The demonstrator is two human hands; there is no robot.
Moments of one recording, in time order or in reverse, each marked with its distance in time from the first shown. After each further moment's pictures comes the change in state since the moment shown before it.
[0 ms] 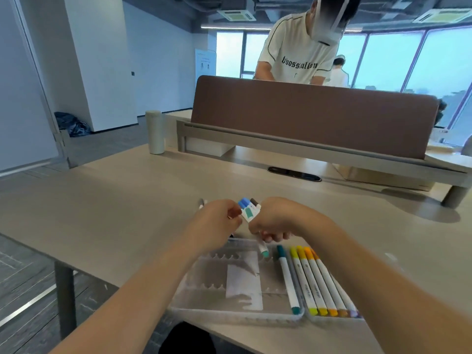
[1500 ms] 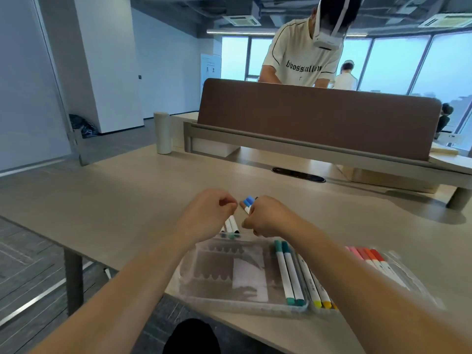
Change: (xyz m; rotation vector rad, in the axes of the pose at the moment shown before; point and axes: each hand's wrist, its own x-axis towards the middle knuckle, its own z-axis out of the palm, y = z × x) left_hand -0.016 0.000 -0.025 -0.080 0.070 0.067; right_hand 0.024 -0.007 0.031 0.015 0.266 -0.098
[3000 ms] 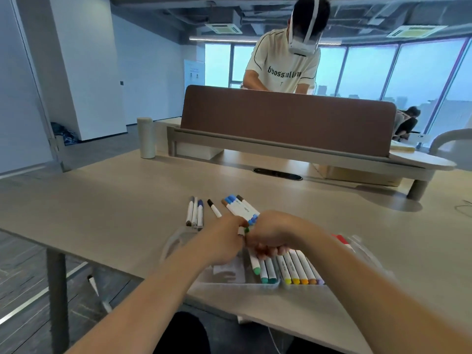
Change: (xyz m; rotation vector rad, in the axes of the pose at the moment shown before) left_hand -0.035 0.034 0.049 0.190 -0.318 0.043; right_hand -0.074 0.030 -0.023 0.095 -0.364 0.123
